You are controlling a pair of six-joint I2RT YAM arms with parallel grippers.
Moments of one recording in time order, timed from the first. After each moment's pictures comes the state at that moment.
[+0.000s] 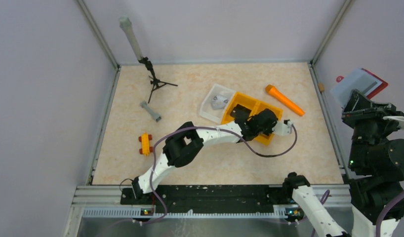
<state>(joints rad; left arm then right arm) -1.13 2.32 1.83 -0.08 -0.25 0.77 0.16 0.56 1.45 -0.63 0.52 0.41</state>
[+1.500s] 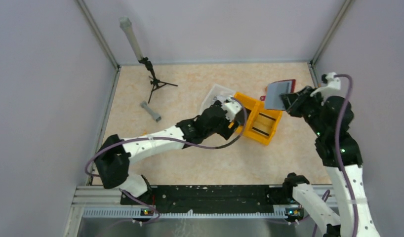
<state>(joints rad) -1.03 1.58 1.19 -0.10 -0.23 0.07 0.16 0.71 1.18 -0.57 -0.03 0.47</state>
